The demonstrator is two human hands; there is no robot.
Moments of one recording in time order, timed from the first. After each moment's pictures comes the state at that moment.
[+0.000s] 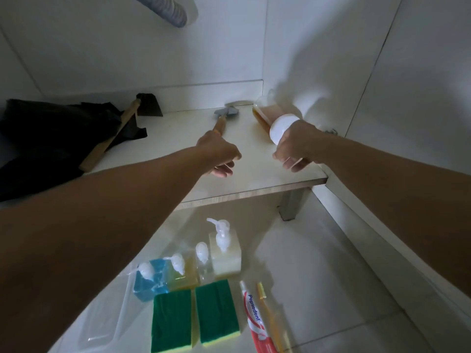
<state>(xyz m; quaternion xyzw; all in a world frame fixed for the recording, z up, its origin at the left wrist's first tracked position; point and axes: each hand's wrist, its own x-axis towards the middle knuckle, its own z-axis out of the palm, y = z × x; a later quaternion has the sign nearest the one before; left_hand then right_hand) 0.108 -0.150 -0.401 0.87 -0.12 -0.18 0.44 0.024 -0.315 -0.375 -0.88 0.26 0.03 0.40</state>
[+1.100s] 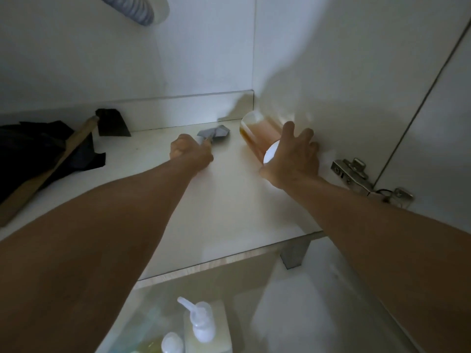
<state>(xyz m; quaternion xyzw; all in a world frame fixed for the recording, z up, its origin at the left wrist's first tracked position) 0.273 -0.223 -0.449 0.94 -0.01 0.02 0.35 0.134 -0.357 -0.441 -0.91 0.33 -0.19 0.13</state>
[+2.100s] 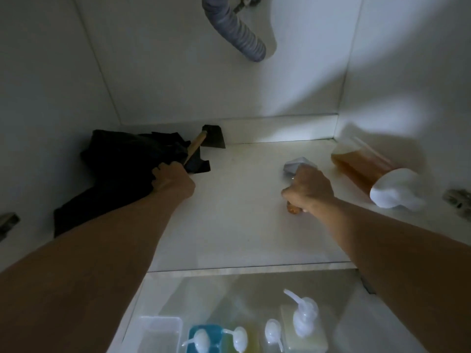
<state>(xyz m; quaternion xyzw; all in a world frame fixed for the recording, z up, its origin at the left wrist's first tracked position) 0.275 0.018 -0.434 0.99 0.08 0.05 0.13 0.185 -0.229 -0.449 -0.94 0.22 -0.12 0.24</state>
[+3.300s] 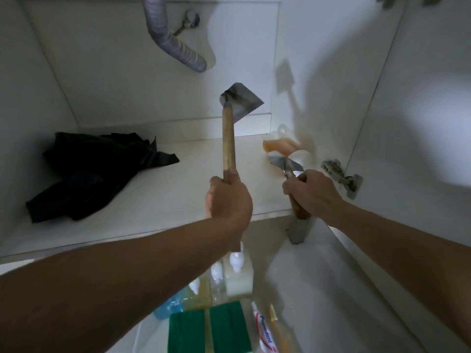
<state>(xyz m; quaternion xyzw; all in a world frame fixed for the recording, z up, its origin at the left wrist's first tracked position) 0.004 -0.123 -0.386 0.80 0.06 0.02 0.59 -0.032 -0.277 -0.396 -0.88 0.24 -0.15 0.39</state>
